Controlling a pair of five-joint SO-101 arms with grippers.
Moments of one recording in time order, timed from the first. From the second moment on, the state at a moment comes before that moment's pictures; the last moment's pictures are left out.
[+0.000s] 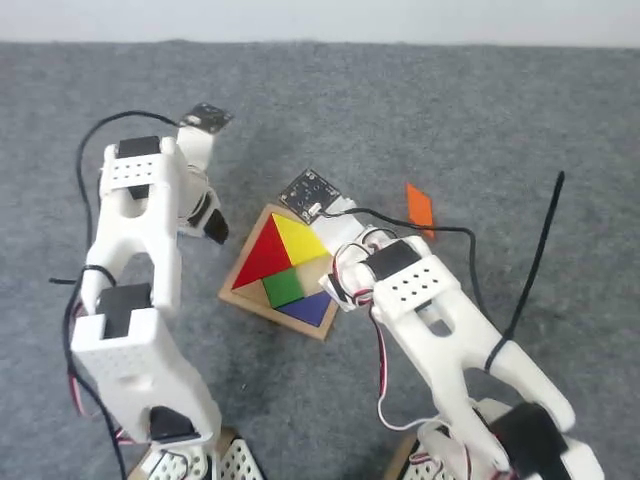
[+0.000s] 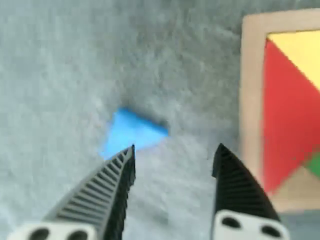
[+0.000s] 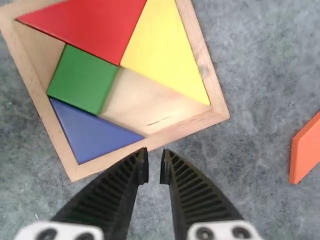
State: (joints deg) left arm -15.1 23.1 0.5 74.2 -35.4; right arm -35.1 -18.2 41.1 51.6 15.2
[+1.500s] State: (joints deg) left arm -17.9 43.6 -22.4 98.1 -57.1; right arm -35.1 -18.2 41.1 51.6 15.2
